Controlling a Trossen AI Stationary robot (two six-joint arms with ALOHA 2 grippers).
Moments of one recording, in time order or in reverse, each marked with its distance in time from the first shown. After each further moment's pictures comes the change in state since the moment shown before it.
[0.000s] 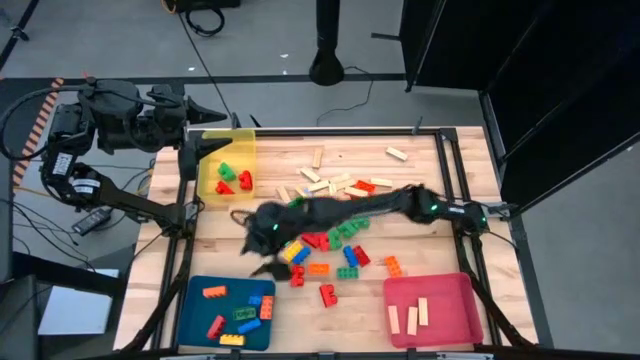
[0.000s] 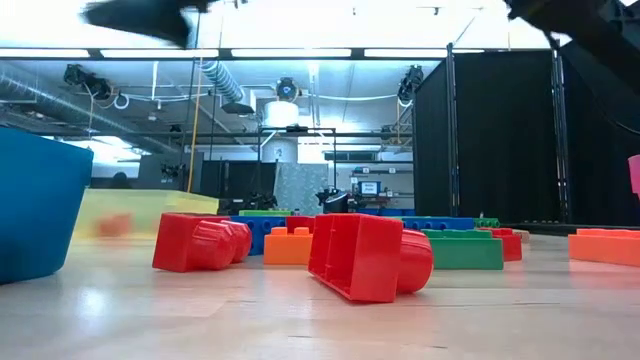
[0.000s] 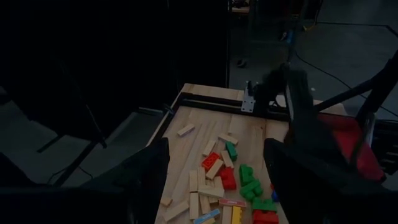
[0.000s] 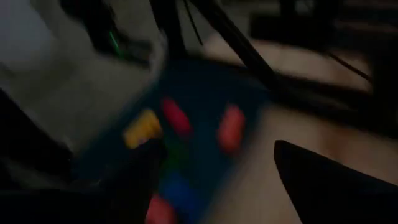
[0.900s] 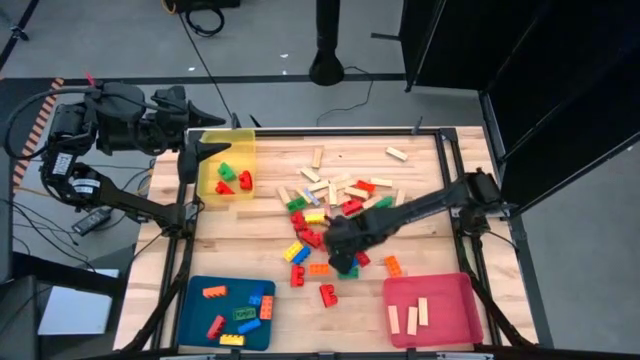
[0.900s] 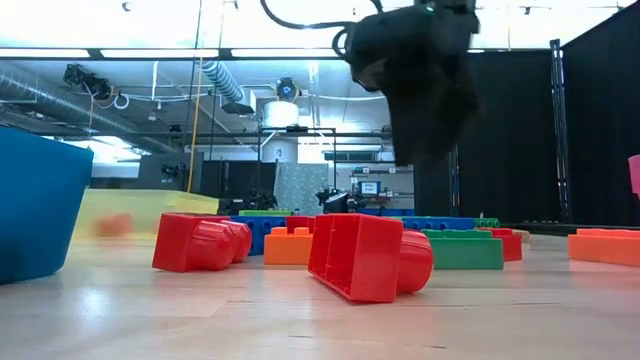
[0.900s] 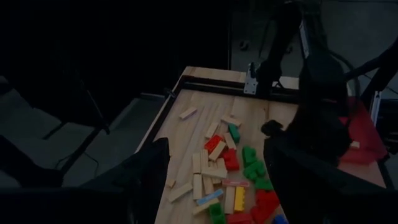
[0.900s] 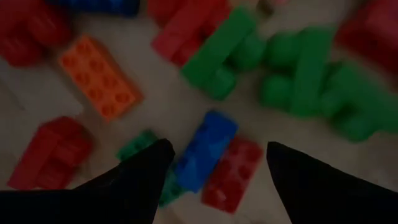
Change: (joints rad) left arm 0.000 0.000 0.000 -0.076 -0.002 0.010; right arm 0.130 -0.511 -0.874 -0.459 0.479 1.019
